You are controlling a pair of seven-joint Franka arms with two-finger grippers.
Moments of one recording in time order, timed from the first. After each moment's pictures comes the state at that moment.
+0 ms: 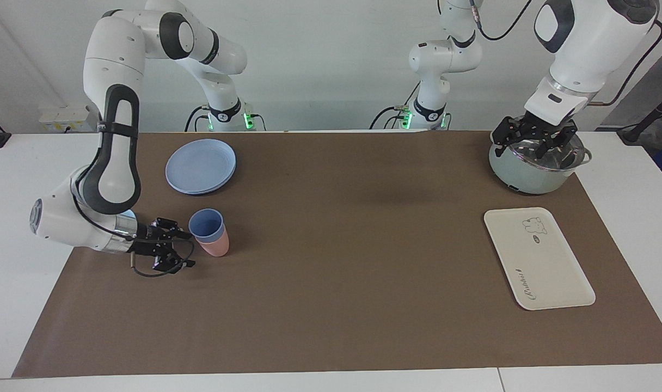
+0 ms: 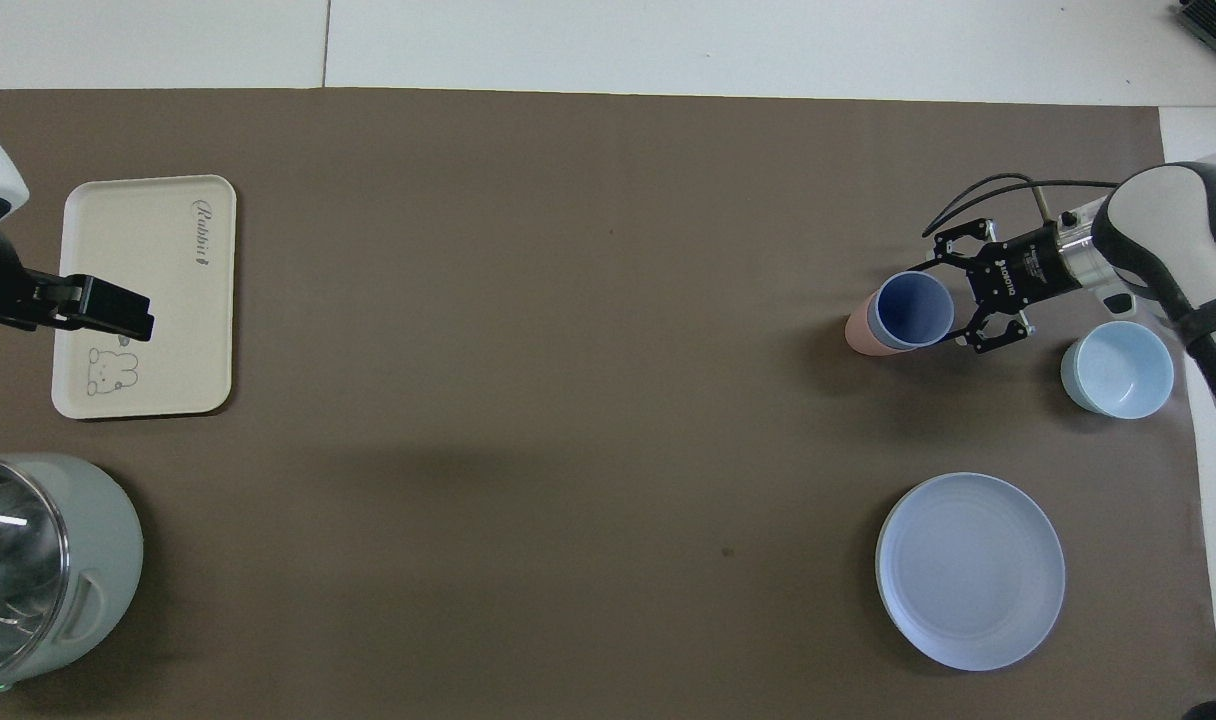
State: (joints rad) left arm 0.01 0.01 -0.08 -1.59 0.00 1.58 0.08; right arm -0.24 0.60 0.04 -1.56 0.59 1.79 0.84
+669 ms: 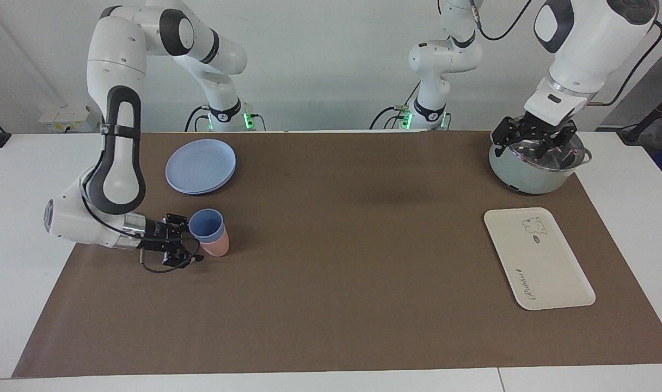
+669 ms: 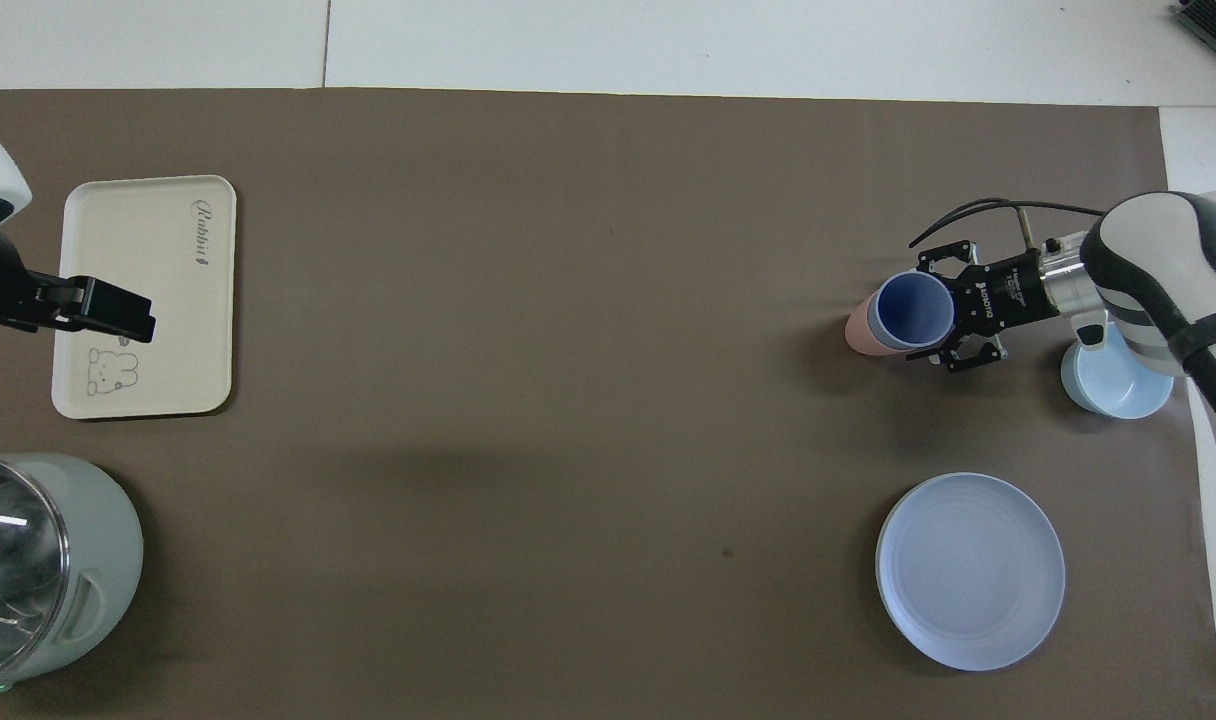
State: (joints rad) left arm 0.01 0.01 -0.08 -1.59 0.00 1.57 0.08; right arm -0.24 0.55 0.05 -1.70 0.71 1.86 0.84
